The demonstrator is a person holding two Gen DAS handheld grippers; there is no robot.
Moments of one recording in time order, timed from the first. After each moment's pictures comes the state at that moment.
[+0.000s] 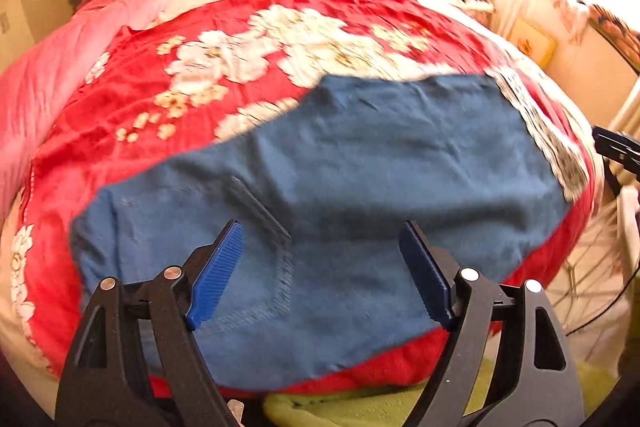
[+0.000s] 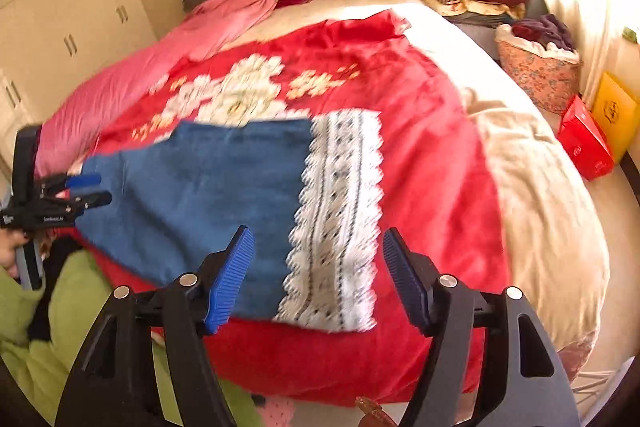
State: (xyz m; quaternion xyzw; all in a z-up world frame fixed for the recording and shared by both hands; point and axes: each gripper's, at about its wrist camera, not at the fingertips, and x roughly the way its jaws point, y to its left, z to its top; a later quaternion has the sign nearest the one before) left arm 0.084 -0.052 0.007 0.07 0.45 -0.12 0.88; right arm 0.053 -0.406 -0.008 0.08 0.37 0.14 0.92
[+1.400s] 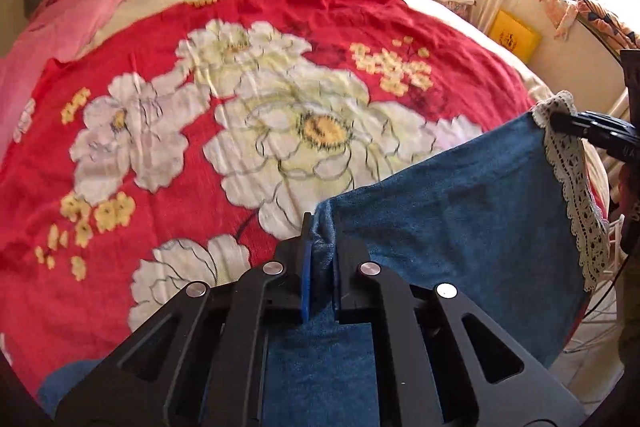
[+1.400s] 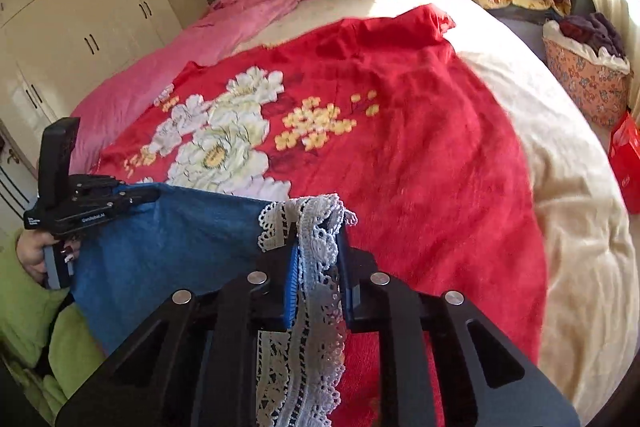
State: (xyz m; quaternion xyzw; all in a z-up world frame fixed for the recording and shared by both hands) left arm 0.218 -0.114 -0.014 0.08 0.46 -0.19 0.86; right arm 0.205 -0.411 -0.011 0.07 0.37 0.23 0.90
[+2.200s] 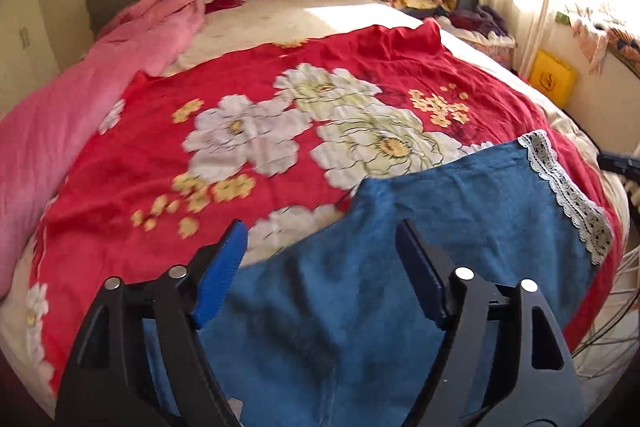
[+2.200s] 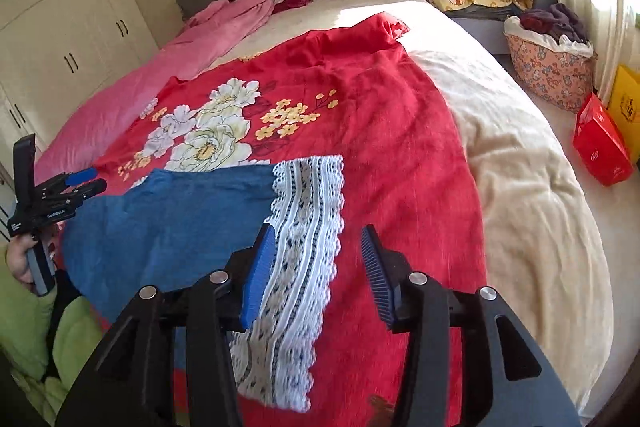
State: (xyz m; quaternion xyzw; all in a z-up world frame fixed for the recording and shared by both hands) left arm 0.142 -0.049 0.032 0.07 0.39 -0.08 0.91; right arm 0.117 -0.449 -0.016 0.11 0.38 0.17 0.90
